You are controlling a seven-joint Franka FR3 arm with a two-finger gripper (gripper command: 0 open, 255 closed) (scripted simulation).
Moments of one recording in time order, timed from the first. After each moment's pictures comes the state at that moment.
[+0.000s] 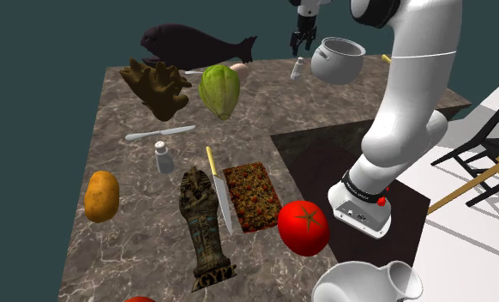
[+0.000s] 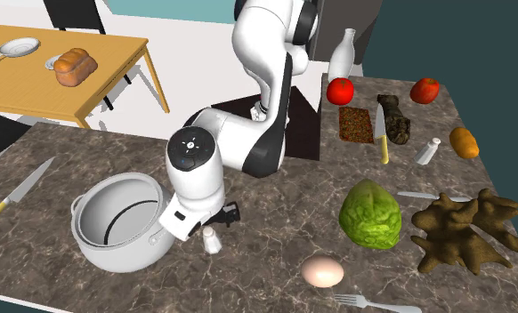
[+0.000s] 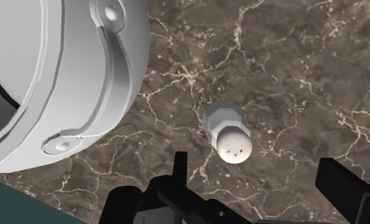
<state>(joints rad) -0.32 0.45 -0.36 -1.52 0.06 1.91 -0.53</state>
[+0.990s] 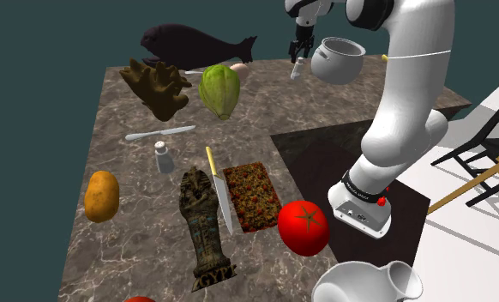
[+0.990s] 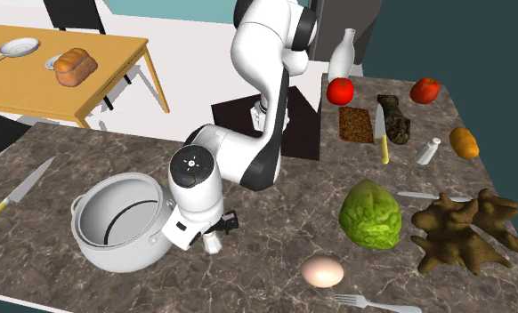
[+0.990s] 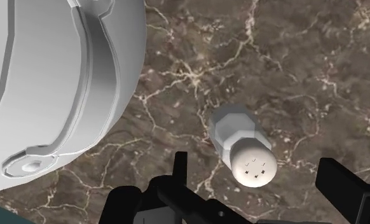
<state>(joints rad) -0.33 0.50 -0.35 -1.56 0.07 1.99 -0.54</state>
